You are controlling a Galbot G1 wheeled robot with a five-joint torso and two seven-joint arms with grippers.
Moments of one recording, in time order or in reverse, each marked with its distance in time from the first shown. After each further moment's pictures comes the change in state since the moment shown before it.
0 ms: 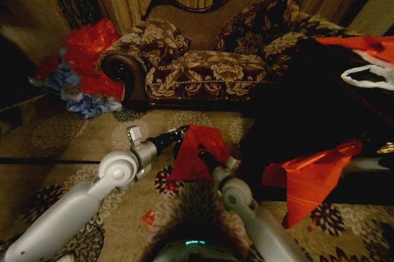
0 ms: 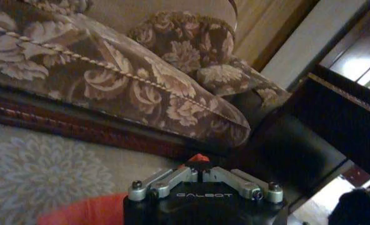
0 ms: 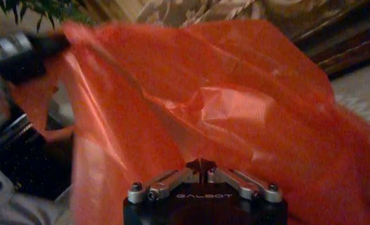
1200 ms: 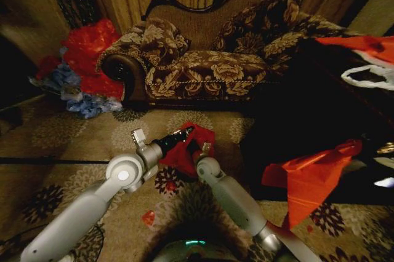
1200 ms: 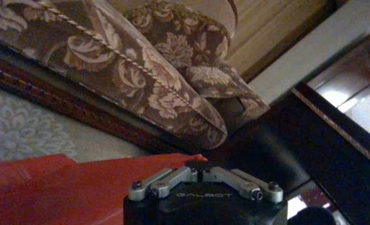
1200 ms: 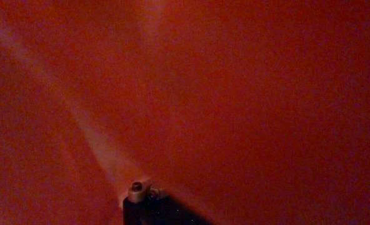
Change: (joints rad) left arm 0.028 -0.108 0.036 -0.008 -0.102 -0.051 -0.024; right arm 0.192 0.141 -0.033 -0.399 -0.130 -0.023 0.000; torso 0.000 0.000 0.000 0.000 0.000
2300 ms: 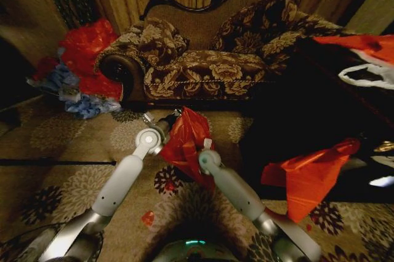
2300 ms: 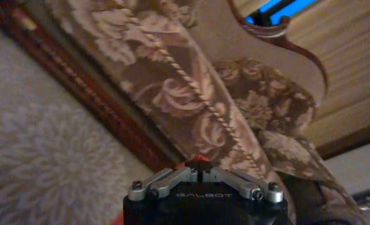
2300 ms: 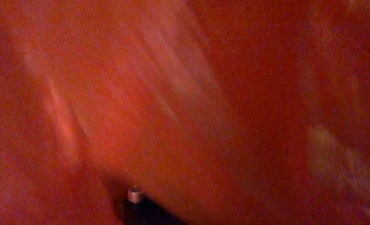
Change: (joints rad) left arm -0.235 -0.332 -0.005 0.493 0.046 -0.089 -0.132; right arm 0.162 0.024 0.023 -0.118 0.436 -0.307 0.366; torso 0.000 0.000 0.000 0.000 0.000
